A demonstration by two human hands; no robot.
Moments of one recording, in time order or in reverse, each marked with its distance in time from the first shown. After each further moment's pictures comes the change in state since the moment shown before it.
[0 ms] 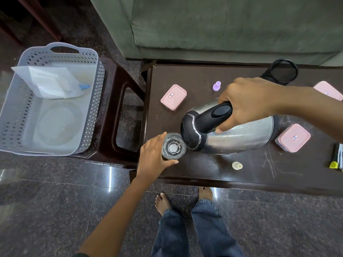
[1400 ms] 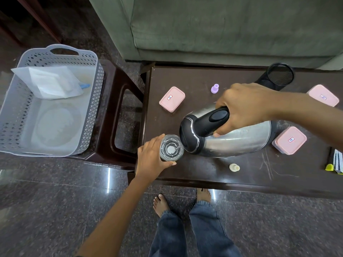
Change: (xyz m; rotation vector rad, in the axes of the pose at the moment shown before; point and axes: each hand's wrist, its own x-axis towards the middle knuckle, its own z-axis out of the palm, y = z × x) left_hand 0.001 0.004 -0.001 0.008 0.006 -0.038; right_hand -0.002 -0.002 0.000 -0.028 -0.032 0.009
